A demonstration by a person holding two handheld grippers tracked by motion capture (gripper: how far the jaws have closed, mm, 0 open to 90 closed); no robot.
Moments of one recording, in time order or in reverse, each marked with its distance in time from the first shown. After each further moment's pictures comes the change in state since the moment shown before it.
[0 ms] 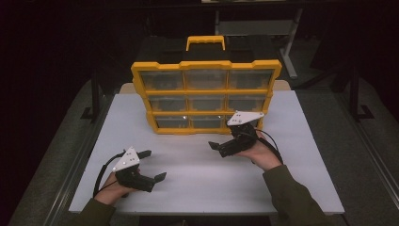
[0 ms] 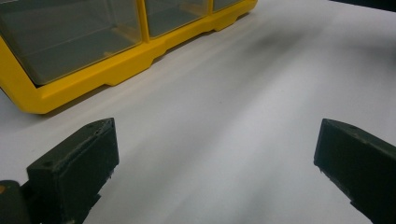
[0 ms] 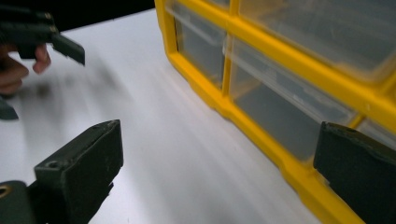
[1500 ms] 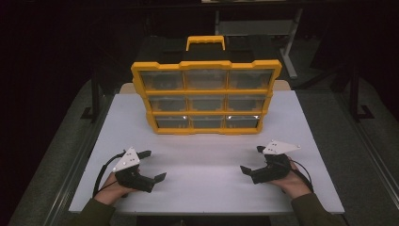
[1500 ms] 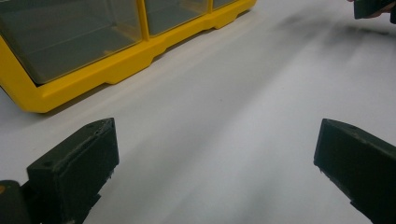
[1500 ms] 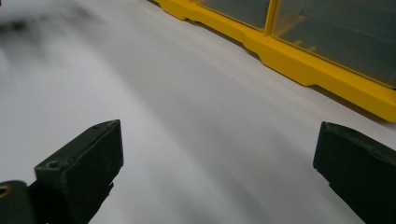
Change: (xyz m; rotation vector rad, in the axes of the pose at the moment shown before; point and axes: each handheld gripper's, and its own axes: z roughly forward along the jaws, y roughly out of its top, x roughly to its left) left arm -0.001 -0.001 0.001 0.000 0.002 -0.004; right arm -0.008 -0.103 -0.061 0.023 -0.083 0.088
